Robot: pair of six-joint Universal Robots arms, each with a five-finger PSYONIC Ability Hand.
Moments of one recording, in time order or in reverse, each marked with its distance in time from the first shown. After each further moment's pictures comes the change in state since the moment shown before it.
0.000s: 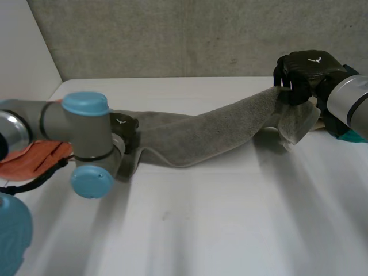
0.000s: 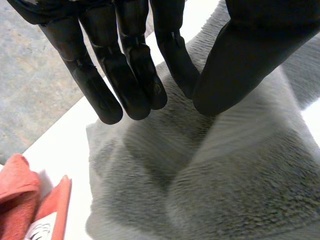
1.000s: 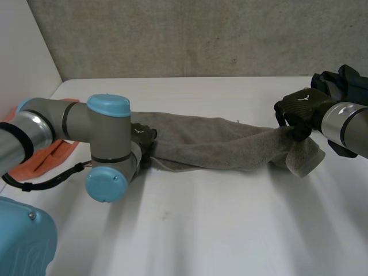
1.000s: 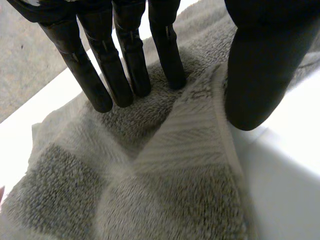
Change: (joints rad) left arm -0.084 -0.102 0.151 -0.165 -0.001 -0.066; right arm -0.009 0.119 -0.038 0.221 0.044 -0.348; left_hand -0.473 -0.502 -0.496 -0.505 -0.484; right_hand 0.000 0.000 0.000 0.000 0.000
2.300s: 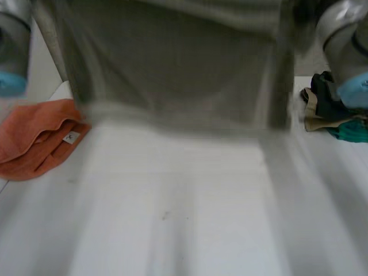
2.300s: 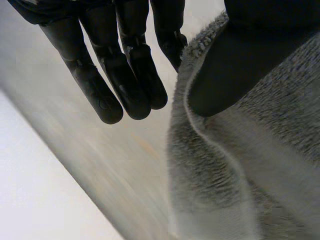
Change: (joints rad) left arm 0.312 0.472 0.081 0.542 0.217 0.118; right arm 0.112 0.184 -0.593 -0.417 0.236 0.168; left_hand 0.450 0.506 0.501 0.508 0.490; right_hand 0.000 0.000 0.001 0.000 0.007
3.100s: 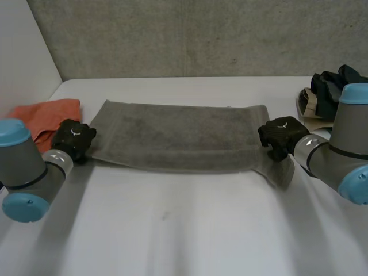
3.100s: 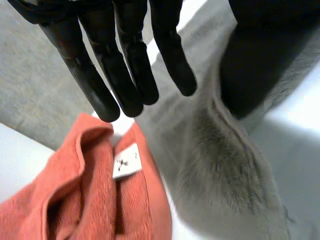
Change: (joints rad) left arm 0.113 -0.143 -0.794 0.054 0.111 0.178; right arm -0.070 -0.002 0.717 0.106 -0.215 -0.109; left_hand -0.280 -0.301 -0.295 -0.303 -0.280; right_hand 0.000 0.000 0.000 0.000 0.009
